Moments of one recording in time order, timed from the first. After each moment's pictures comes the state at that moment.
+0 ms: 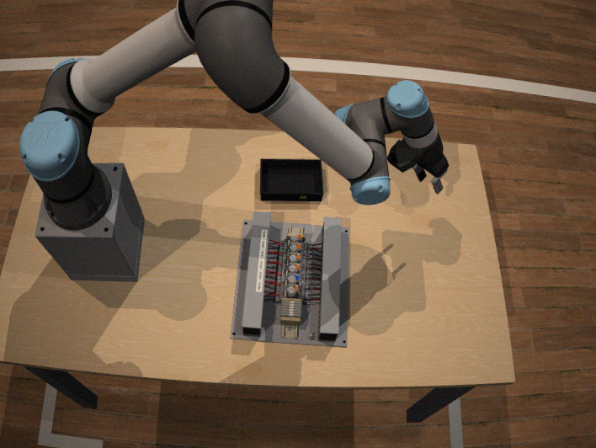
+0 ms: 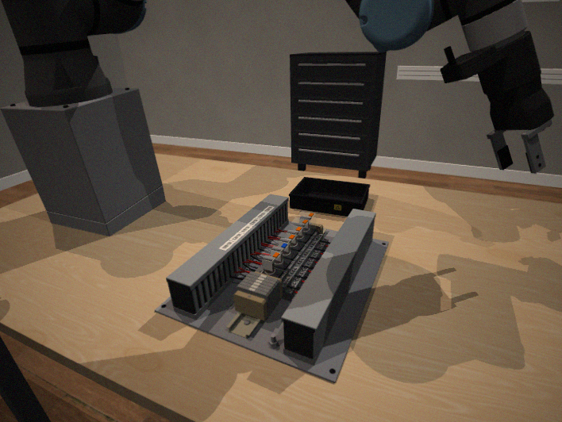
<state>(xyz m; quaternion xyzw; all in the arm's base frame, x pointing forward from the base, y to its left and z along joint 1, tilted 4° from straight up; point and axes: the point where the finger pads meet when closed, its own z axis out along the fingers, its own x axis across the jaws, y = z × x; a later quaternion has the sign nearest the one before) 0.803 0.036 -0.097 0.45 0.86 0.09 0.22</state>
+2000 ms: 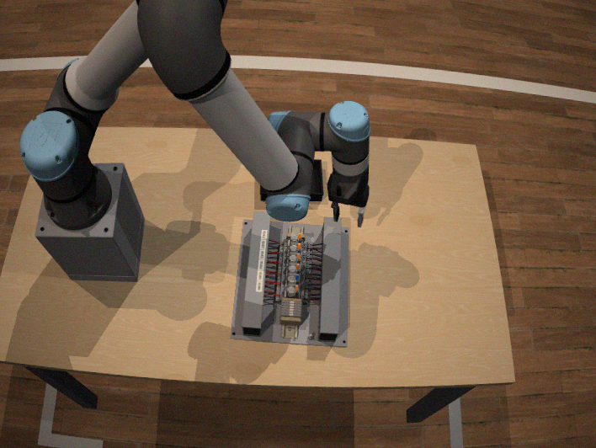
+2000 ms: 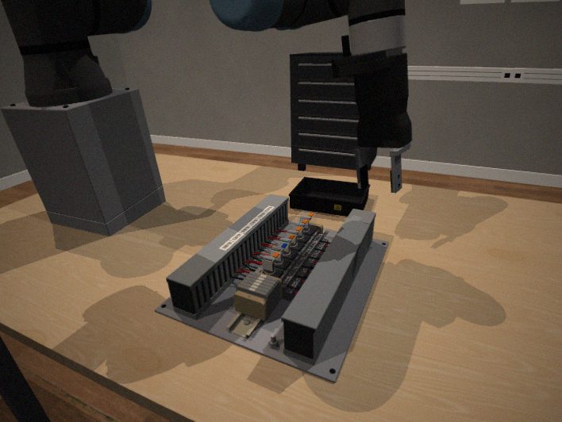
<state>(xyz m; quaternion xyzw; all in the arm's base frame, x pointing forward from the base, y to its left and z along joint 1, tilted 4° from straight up) 0.592 -0.034 -0.116 0.22 0.97 -0.02 0.08</state>
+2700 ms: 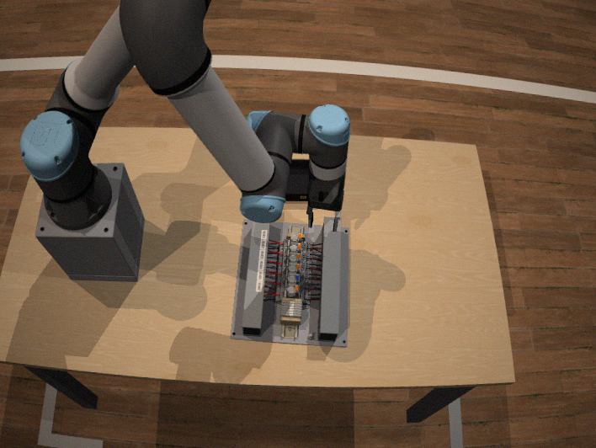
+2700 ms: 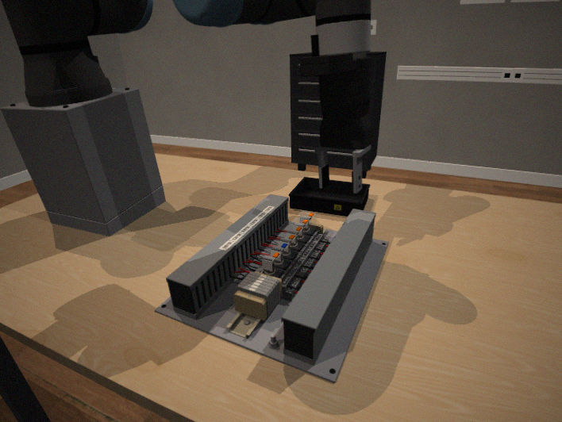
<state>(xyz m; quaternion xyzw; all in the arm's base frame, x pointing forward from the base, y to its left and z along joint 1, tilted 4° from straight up) 0.533 -0.041 -0.118 0.15 0.99 -0.03 0.04</state>
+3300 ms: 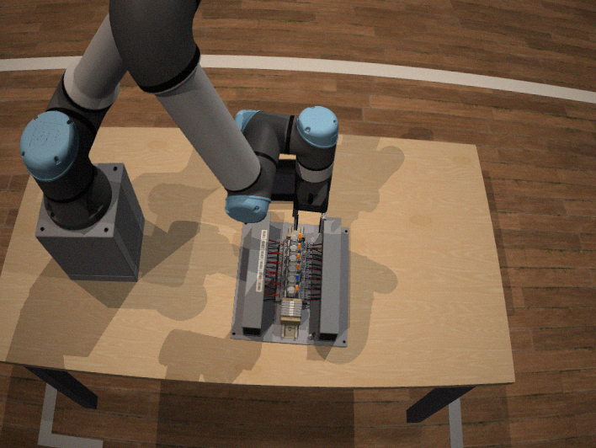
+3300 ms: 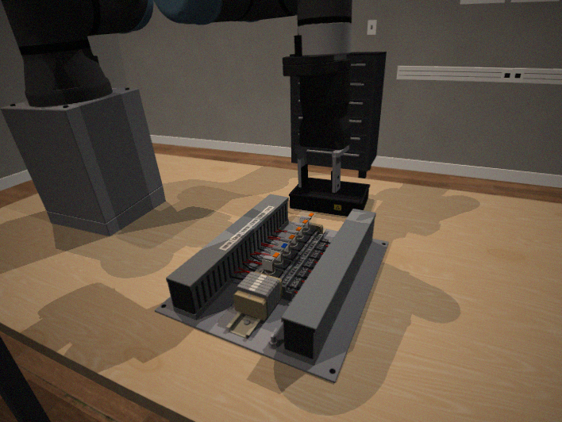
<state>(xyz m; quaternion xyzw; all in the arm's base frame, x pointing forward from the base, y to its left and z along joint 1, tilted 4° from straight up) 0.499 -0.043 -0.118 0.11 0.99 -0.03 0.02</state>
